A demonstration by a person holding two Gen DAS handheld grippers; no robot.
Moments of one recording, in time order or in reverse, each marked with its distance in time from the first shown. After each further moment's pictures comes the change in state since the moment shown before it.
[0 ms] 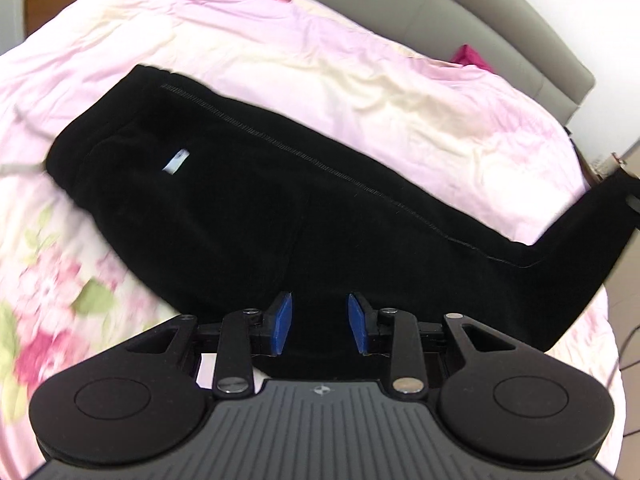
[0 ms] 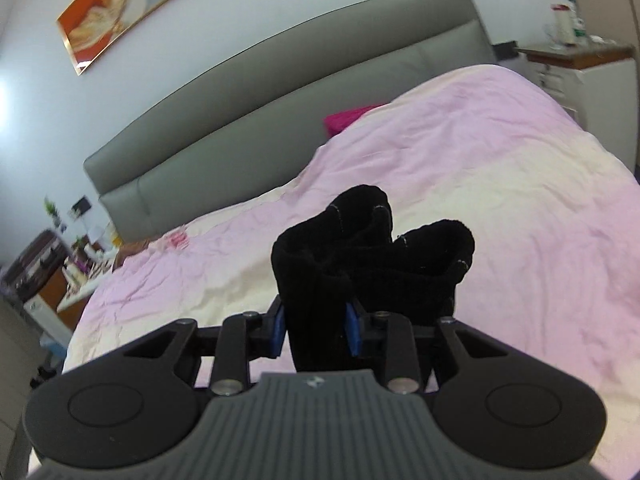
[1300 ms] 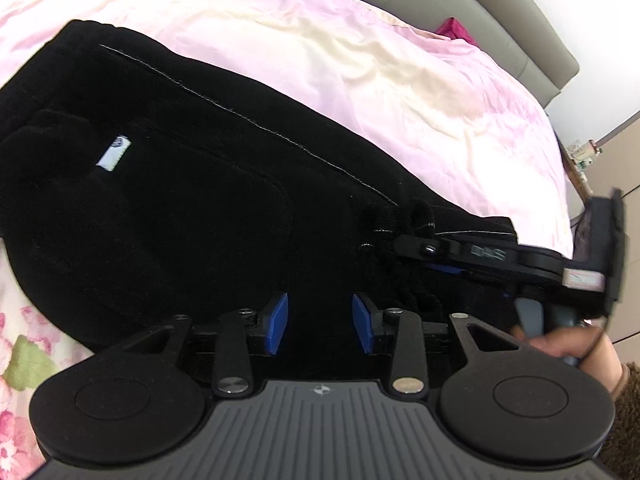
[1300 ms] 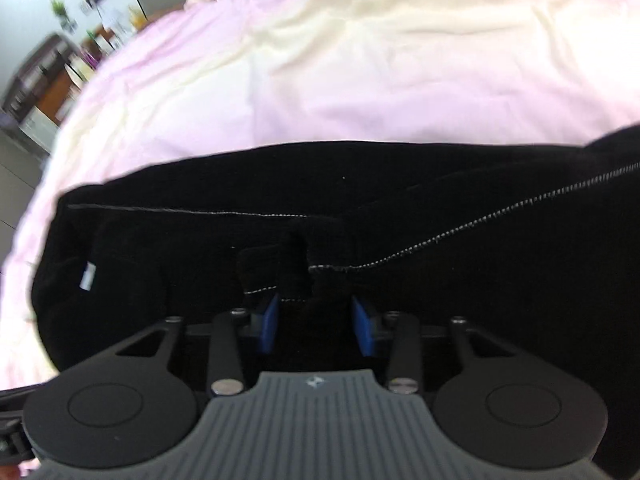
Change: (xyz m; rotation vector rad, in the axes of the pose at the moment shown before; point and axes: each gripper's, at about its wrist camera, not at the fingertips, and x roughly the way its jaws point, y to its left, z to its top) left arm 0.063 0.026 0.022 -0.006 0.112 -0.150; right arm 0.237 0.156 -0.202 -0.113 0.553 0.073
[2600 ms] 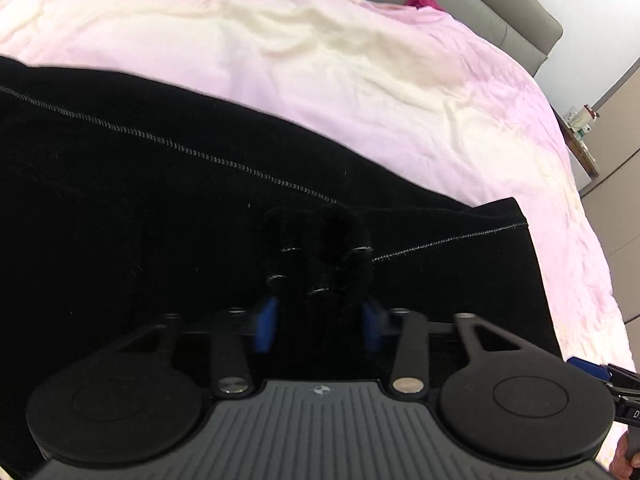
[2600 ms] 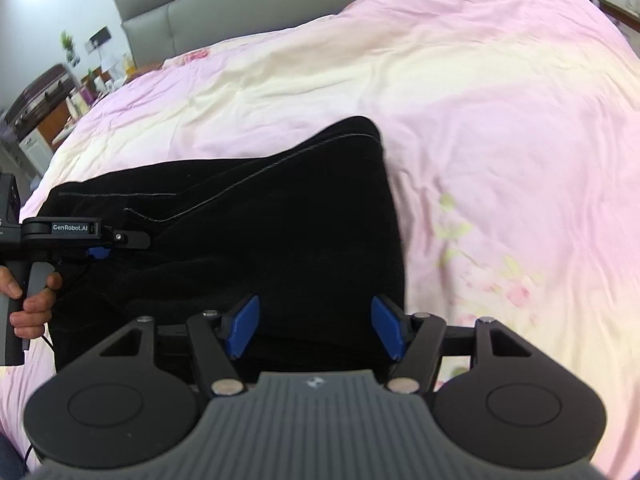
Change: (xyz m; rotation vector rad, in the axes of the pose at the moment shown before) left arm 0.090 -0.063 0.005 0.129 -0.039 0.035; right arm -0.147 -0.161 -0.094 -0.056 -0.206 -0.112
